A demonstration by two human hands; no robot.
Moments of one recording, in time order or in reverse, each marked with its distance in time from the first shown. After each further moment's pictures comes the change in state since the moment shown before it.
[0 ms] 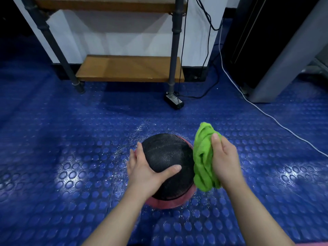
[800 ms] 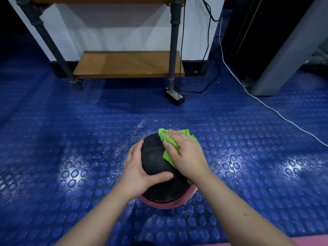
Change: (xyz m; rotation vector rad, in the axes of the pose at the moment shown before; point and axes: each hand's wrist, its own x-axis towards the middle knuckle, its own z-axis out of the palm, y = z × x) left_hand 0.016 -0.029 -0.025 0.083 -0.133 0.193; right_hand -0.004 0.001 0.068 -0.494 -0.339 -0.385
